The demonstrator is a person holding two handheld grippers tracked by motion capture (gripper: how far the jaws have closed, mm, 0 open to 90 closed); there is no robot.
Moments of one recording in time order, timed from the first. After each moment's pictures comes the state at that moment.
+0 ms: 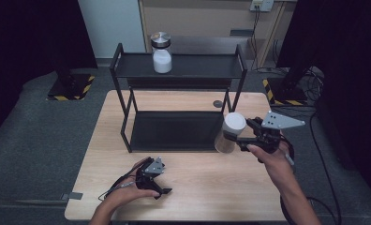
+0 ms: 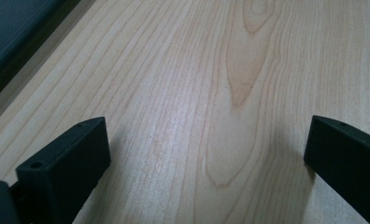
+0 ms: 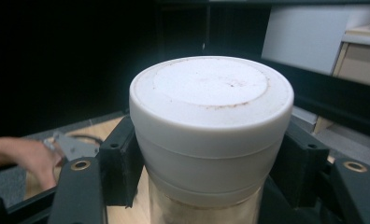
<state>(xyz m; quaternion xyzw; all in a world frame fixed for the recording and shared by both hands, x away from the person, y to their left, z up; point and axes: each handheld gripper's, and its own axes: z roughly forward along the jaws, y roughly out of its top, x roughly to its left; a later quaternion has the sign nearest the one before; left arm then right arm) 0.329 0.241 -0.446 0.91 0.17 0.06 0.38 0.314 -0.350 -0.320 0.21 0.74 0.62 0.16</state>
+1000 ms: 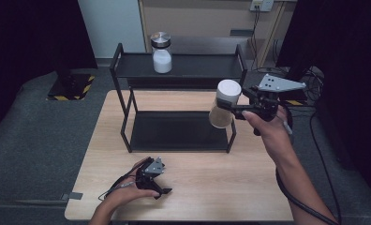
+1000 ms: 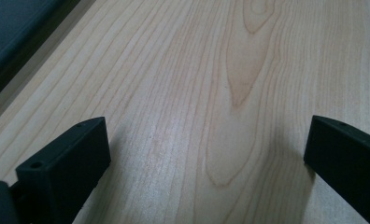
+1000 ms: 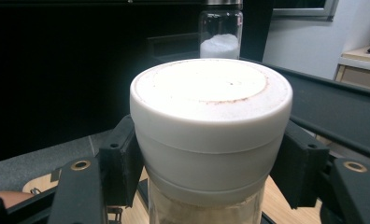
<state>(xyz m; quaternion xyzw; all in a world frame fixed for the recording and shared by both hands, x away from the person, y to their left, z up) 0.329 0.241 -0.446 0.91 0.17 0.06 0.38 0.350 -0.324 -0.246 0.20 0.73 0.63 0.16</state>
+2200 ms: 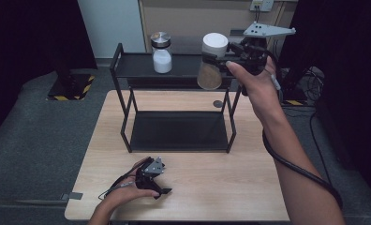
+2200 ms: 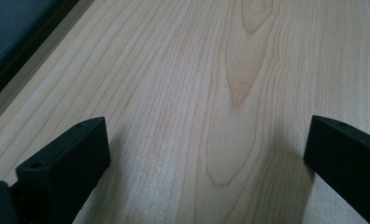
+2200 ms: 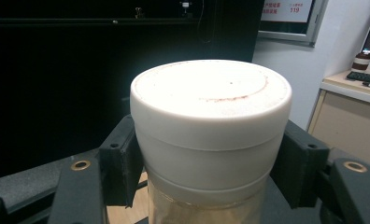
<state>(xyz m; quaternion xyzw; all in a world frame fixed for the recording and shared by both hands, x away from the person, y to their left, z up) 0.331 0.242 -0.446 0.91 0.16 0.06 0.38 0.395 -0.276 -0.160 0.20 0.72 0.63 0.19</state>
